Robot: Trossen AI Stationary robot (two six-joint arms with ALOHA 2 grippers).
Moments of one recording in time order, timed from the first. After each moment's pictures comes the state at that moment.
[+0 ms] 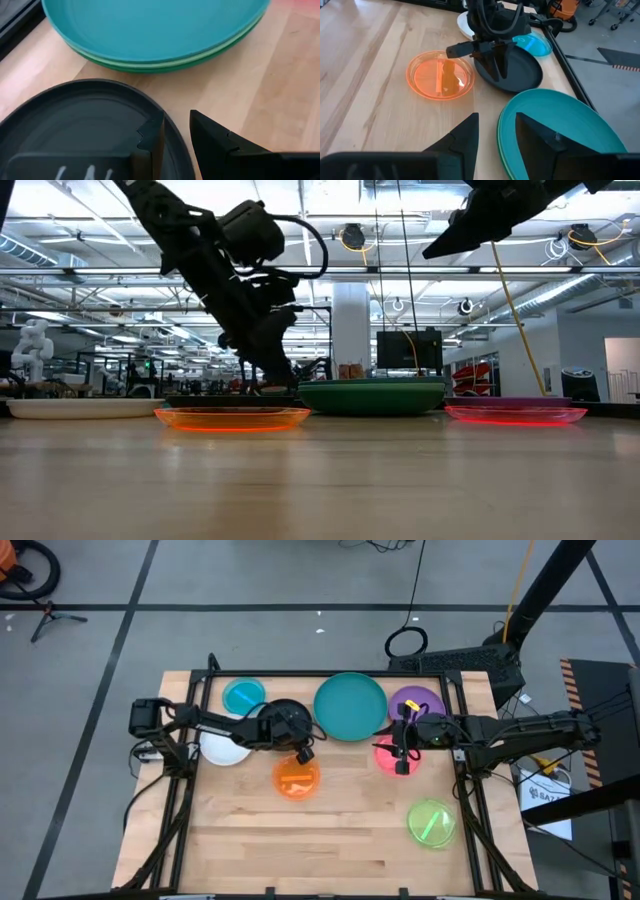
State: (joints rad) left arm 0.13 1.69 0.87 -0.03 -0.32 -0.24; right arm 0.02 0.92 0.69 -0.29 0.18 -0.14
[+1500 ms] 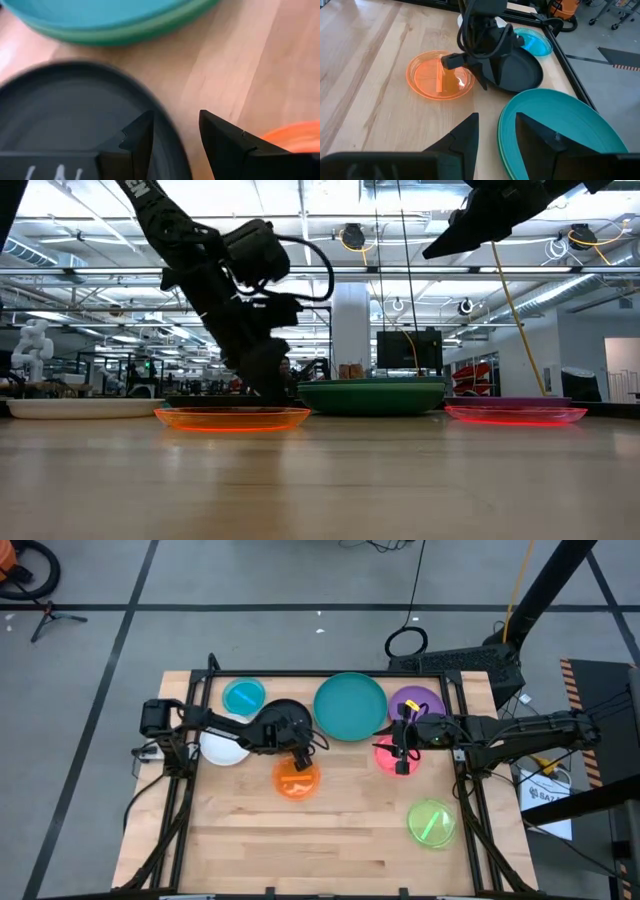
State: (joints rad) left arm 0.11 1.78 0.87 -0.03 -0.30 -0.16; right arm 0.02 0.92 0.69 -0.29 0.18 -0.14
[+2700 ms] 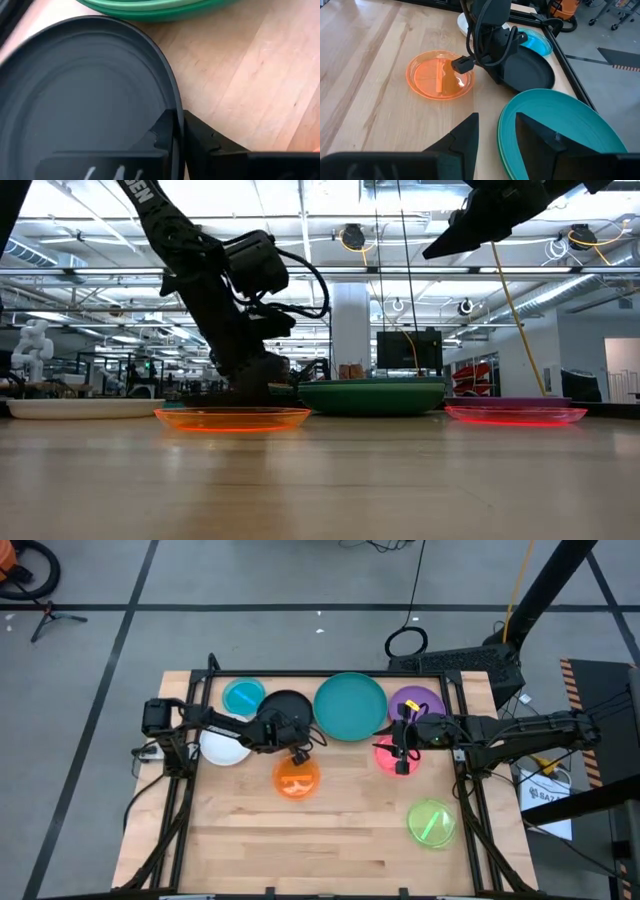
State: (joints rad) left arm 0.13 1.79 0.88 -0.11 -0.40 -0.21; right arm 0.02 0.92 0.69 -0.29 0.18 -0.14
